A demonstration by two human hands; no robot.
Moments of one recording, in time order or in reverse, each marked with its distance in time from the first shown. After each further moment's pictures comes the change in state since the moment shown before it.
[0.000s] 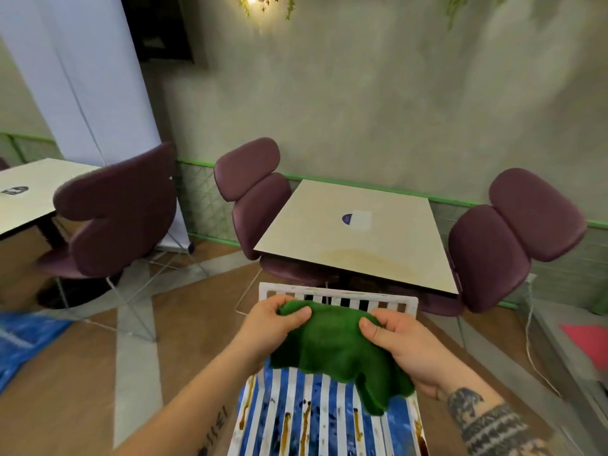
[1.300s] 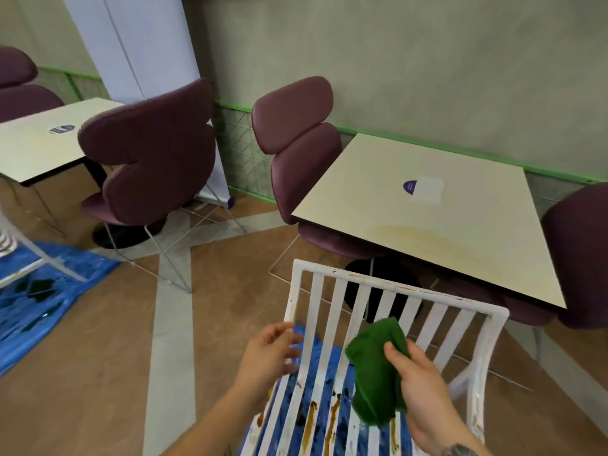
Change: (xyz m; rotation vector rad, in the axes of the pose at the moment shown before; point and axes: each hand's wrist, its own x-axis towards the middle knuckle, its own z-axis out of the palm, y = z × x) left_hand 0.096 -0.138 -0.021 -0.252 0.309 -0.295; right_hand 0.140 0.122 0.045 0.383 0.292 0.363
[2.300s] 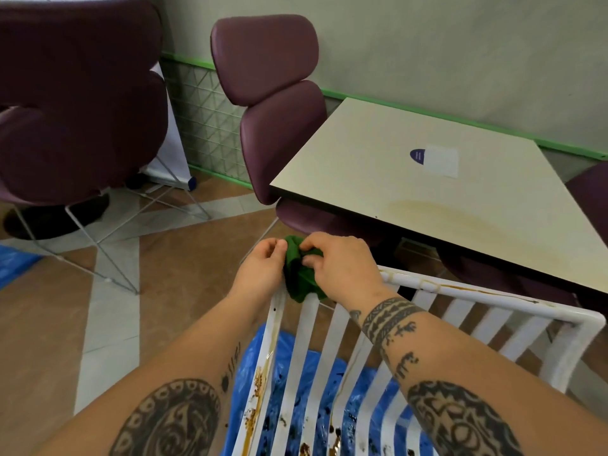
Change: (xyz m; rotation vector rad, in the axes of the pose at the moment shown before) left_hand 0.248 0.018 0.028 0.249 -0.010 0.261; right_hand 0.244 -0.017 0.143 -1.395 0.036 -0.859
